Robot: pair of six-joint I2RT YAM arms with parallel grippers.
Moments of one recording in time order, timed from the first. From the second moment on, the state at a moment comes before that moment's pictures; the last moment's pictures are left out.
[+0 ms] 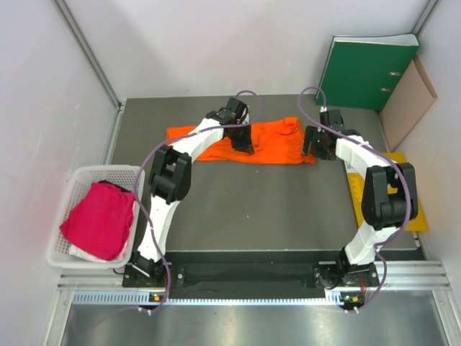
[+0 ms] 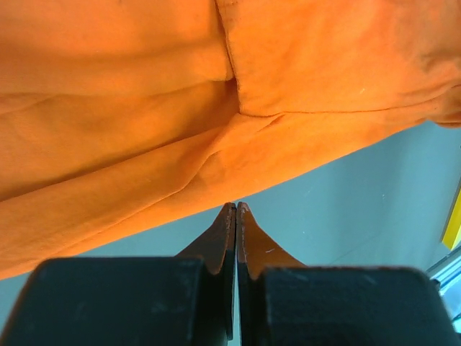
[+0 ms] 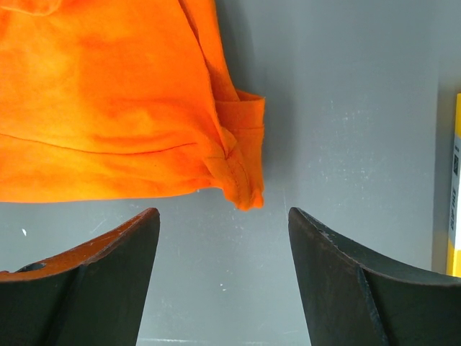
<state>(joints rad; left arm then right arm) -0.50 2.33 2.03 -0.68 0.30 -0.53 0.14 1.73 1.23 -0.43 0.04 0.31</state>
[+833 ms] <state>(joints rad) -0.42 2.38 2.00 -0.68 0.23 -0.50 0.14 1.73 1.21 -0.44 0.04 0.32</state>
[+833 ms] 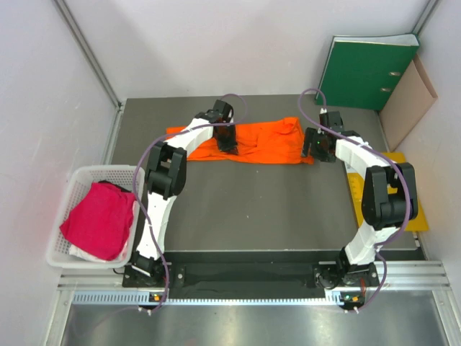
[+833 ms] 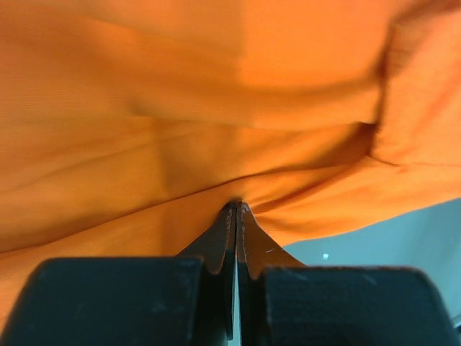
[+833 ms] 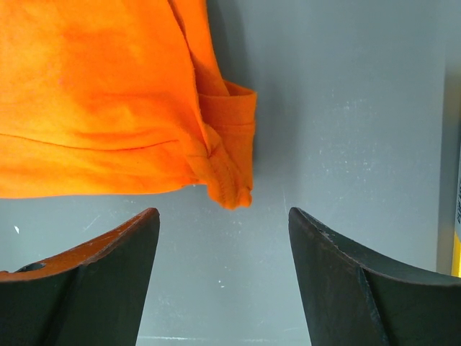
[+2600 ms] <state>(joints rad) -0.03 2.29 2.05 -0.74 -0.11 -0.41 0.16 1.80 1.14 -0.36 -0.24 0.59</state>
